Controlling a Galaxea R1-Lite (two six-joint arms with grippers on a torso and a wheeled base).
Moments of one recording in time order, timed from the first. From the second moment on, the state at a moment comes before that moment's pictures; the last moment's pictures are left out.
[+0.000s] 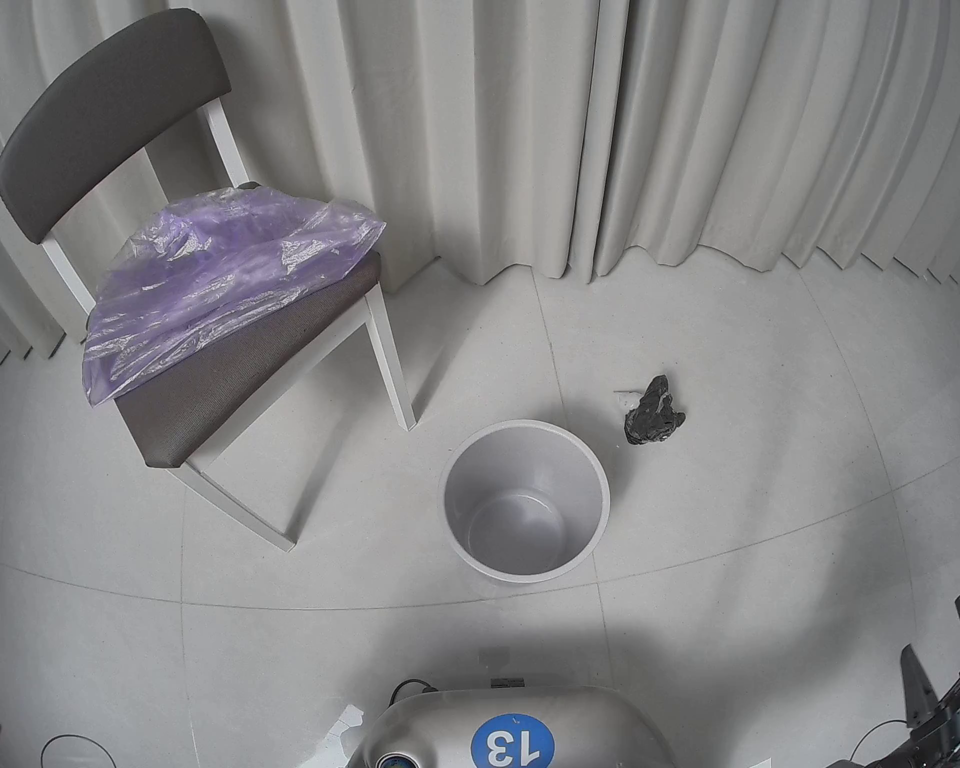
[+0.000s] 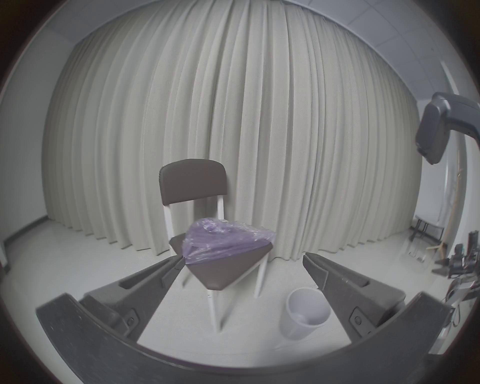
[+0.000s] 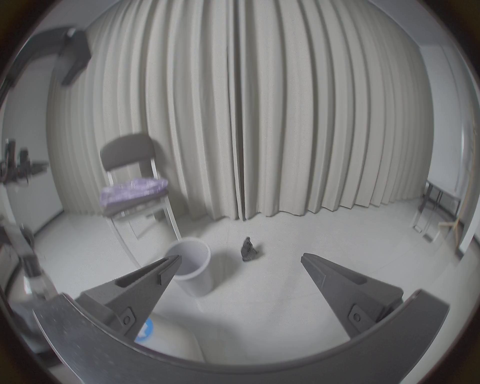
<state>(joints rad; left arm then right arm) -0.01 0.19 -0.52 0.20 0.04 0.01 0.00 0.02 -0.08 -0.04 0.12 0.07</state>
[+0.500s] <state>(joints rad) 0.00 0.64 -0.71 0.41 0.24 0.23 0.01 0.40 -0.56 0.04 0.21 -0.03</state>
